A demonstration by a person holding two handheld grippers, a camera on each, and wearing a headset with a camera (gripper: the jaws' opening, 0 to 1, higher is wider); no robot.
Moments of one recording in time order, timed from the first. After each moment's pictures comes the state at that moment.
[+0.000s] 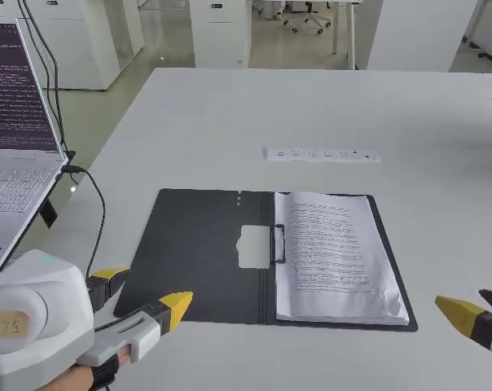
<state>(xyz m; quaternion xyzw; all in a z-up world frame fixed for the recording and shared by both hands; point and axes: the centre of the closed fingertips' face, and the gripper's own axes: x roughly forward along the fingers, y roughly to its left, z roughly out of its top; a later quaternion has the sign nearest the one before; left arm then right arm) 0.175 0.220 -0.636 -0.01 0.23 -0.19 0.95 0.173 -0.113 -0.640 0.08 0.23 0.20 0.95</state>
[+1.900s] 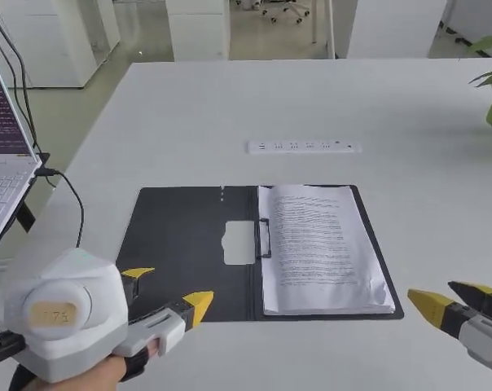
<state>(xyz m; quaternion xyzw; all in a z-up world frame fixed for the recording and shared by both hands) 0.201 0.177 -0.665 0.00 0.25 -0.24 0.94 0.176 -0.105 -0.652 0.10 0.23 0.20 0.95</state>
